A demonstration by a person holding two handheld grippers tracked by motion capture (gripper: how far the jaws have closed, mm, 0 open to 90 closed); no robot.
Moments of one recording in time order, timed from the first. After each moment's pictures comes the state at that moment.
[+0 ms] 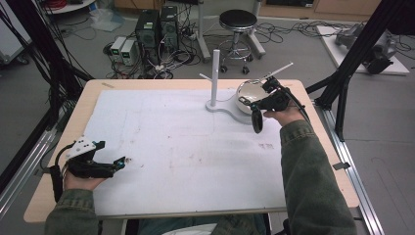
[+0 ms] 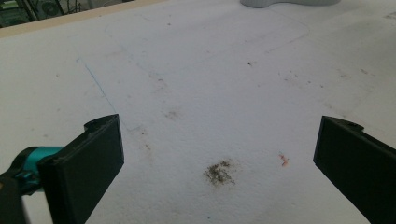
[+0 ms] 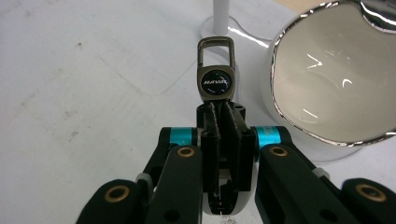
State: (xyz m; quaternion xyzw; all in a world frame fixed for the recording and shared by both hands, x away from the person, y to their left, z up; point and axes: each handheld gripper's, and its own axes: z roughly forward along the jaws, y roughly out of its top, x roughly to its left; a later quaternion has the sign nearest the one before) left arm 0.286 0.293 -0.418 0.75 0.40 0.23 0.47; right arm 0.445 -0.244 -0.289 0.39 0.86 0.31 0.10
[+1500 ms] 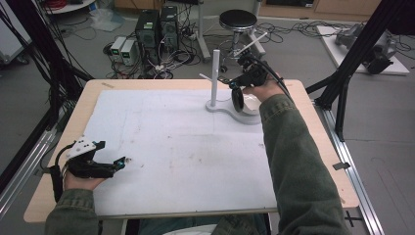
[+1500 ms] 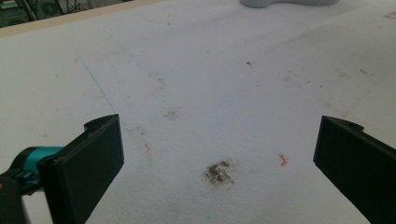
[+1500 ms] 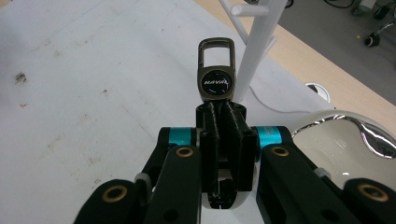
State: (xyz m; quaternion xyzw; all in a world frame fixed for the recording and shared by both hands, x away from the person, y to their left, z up) left arm 0.285 0.294 -0.418 0.75 0.40 0.23 0.47; right arm 0.474 -0.174 -0.231 0.35 0.88 0.30 0.12
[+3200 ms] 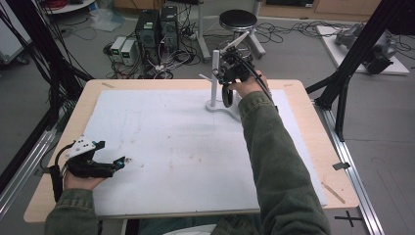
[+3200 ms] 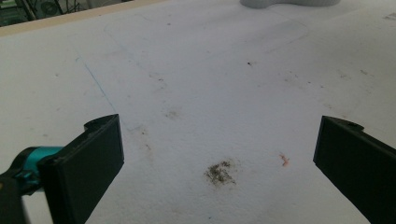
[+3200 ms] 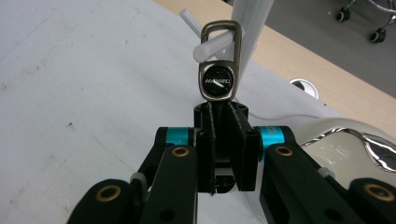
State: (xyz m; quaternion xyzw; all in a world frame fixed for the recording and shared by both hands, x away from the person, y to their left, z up) left arm 0.286 0.295 -0.419 0.75 0.40 0.23 0.47; right arm 0.507 -0.139 -0.252 0.42 0.85 0.27 0.14
